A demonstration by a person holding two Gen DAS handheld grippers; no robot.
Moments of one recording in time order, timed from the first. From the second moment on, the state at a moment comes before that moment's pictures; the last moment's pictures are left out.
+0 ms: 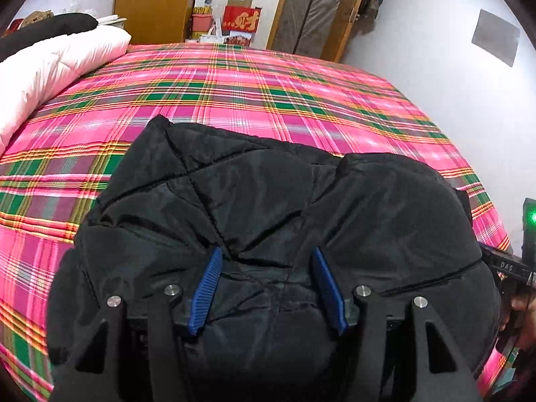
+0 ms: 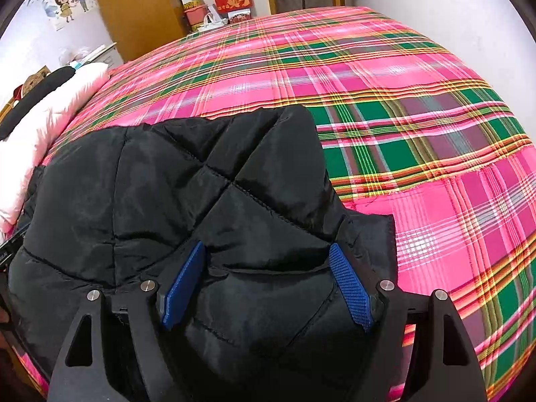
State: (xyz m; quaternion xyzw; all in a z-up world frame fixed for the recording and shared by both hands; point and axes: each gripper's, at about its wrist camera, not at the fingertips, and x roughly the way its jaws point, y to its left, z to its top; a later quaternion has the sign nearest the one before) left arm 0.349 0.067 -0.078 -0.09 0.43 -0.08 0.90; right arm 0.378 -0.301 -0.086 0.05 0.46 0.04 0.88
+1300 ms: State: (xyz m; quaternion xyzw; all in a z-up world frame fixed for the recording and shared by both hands) left arm 0.237 0.168 -0.112 -0.23 0.53 -0.13 0.80; right arm 0.274 -0.383 -0.085 0.23 0.57 0.14 0.78
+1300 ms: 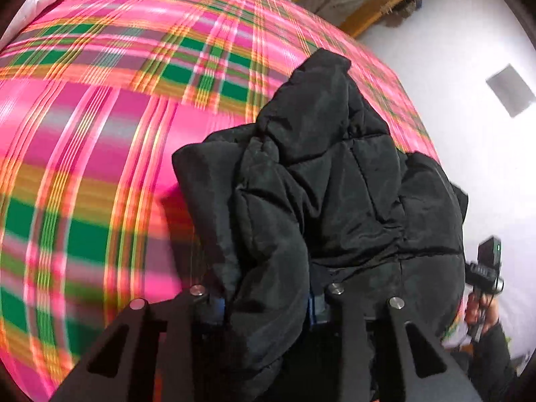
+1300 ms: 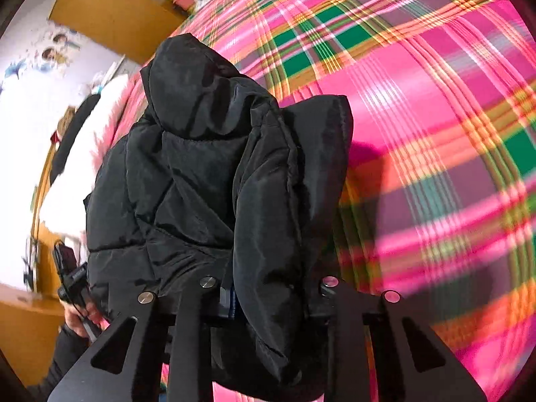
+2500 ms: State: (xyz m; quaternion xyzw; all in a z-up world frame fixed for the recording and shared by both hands) left arm 0.263 0.073 -0.117 -0.06 0.45 -0.02 0.89; right arm 0.306 -0.302 -0.110 0.05 0.50 0.06 0.86
